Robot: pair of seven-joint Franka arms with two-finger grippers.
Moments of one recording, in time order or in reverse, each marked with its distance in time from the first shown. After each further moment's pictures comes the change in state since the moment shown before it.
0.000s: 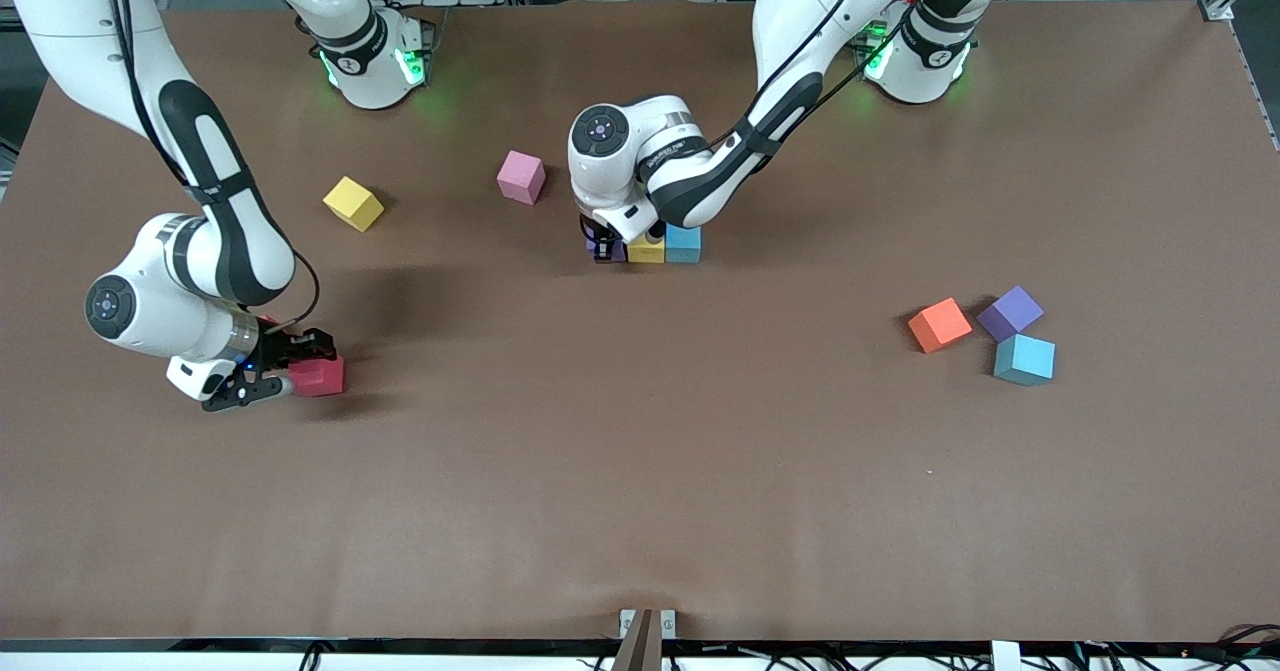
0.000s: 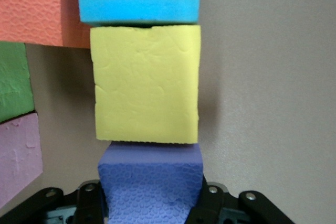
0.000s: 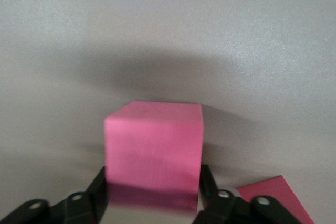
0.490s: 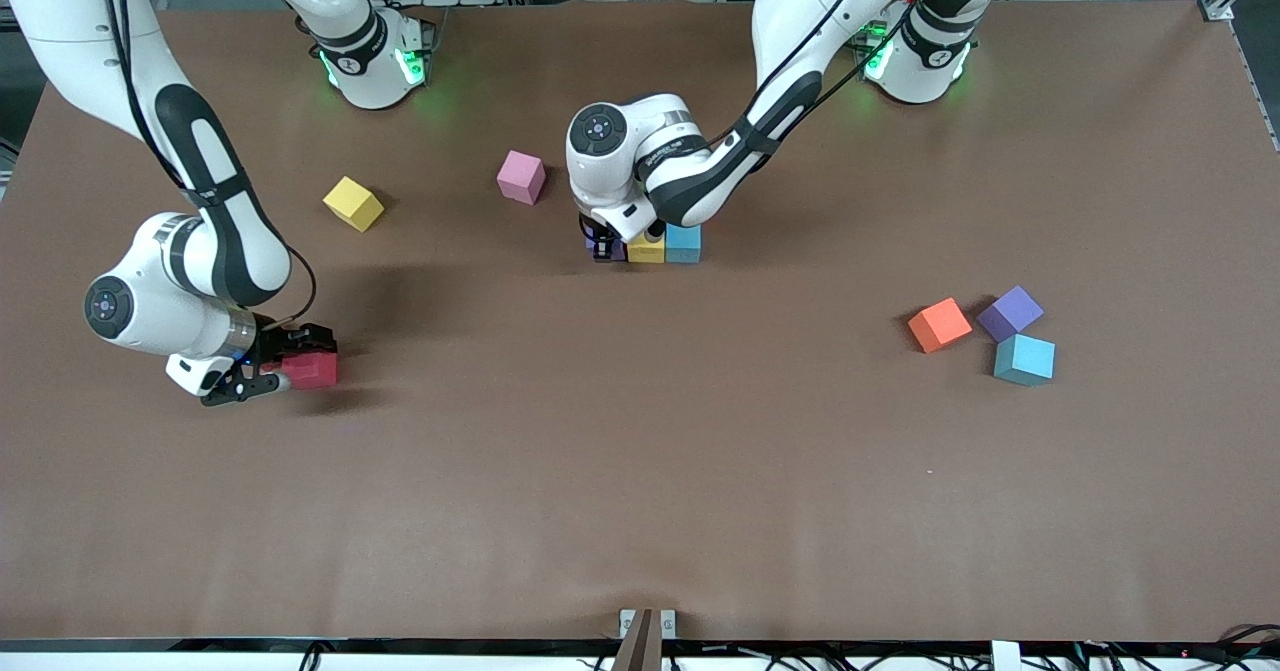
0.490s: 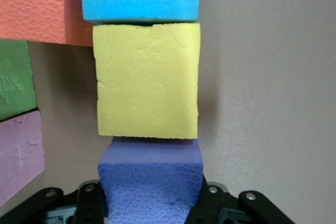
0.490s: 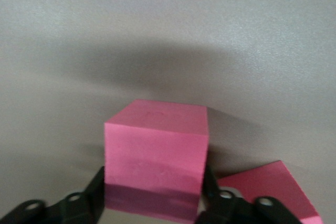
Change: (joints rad) left arm 0.000 0.000 -0.002 0.013 -0.001 -0.011 -0.001; right arm -0.012 0.004 -0.005 -0.020 0.000 -0.010 0.000
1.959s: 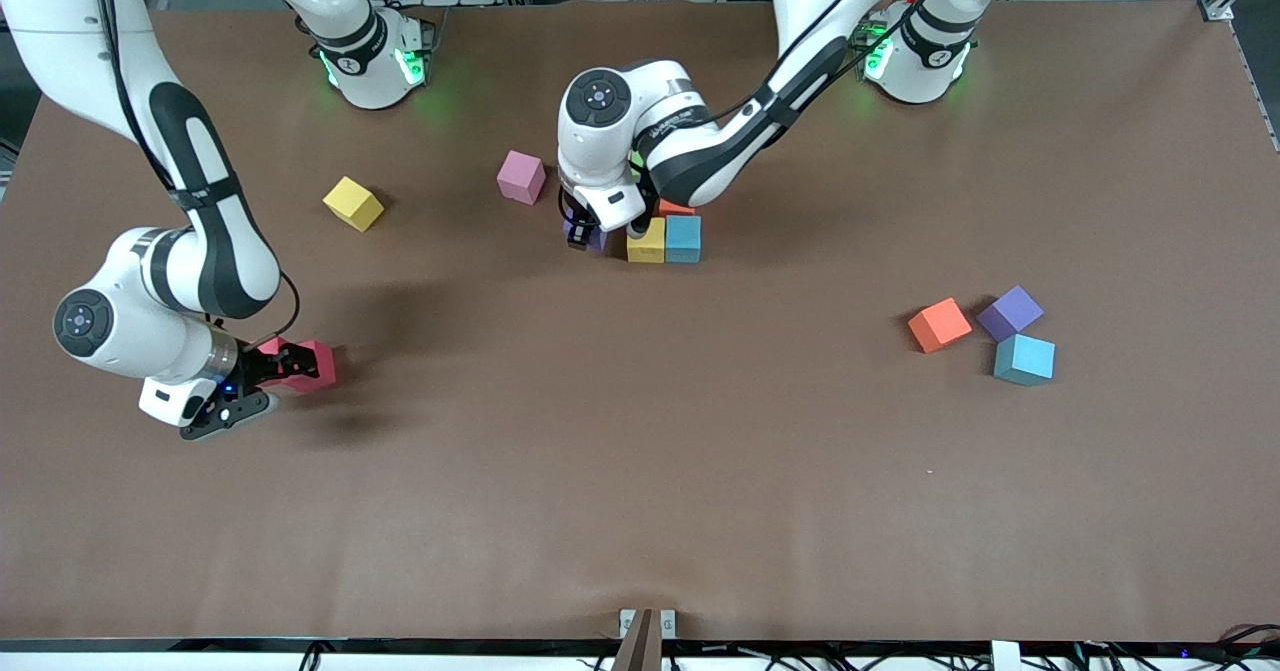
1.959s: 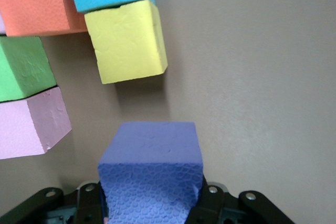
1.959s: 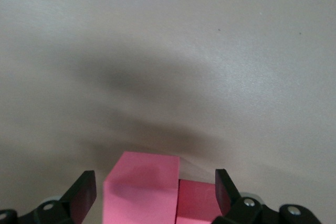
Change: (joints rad) left arm 0.034 -0.072 -0.052 0.050 -0.076 -0.061 0.223; right arm -0.003 0.045 0.008 0.151 -0.100 -0.011 -0.071
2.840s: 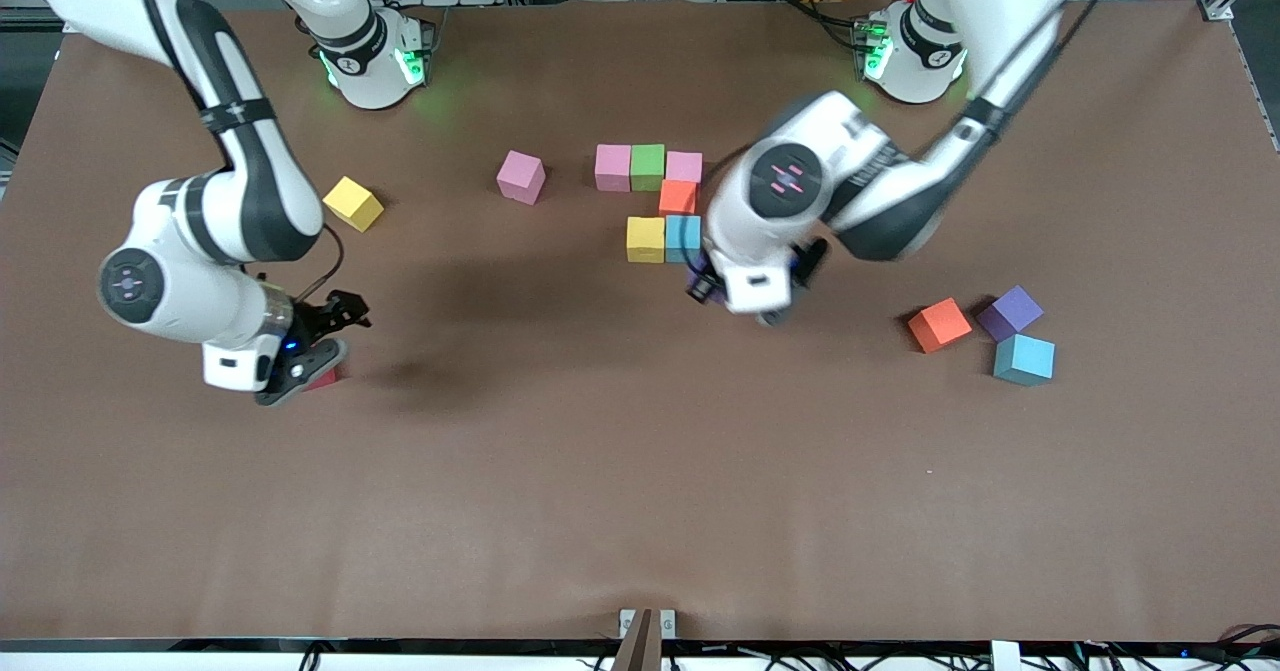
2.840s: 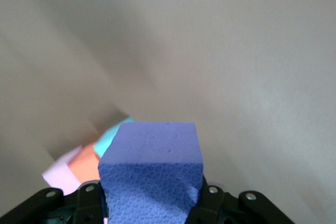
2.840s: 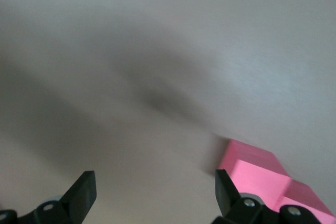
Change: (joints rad) left arm 0.500 -0.139 -0.273 -0.005 0.000 -0.331 0.613; right arm 0.056 -0.175 0.098 -0.027 -0.004 -0.225 -0.049
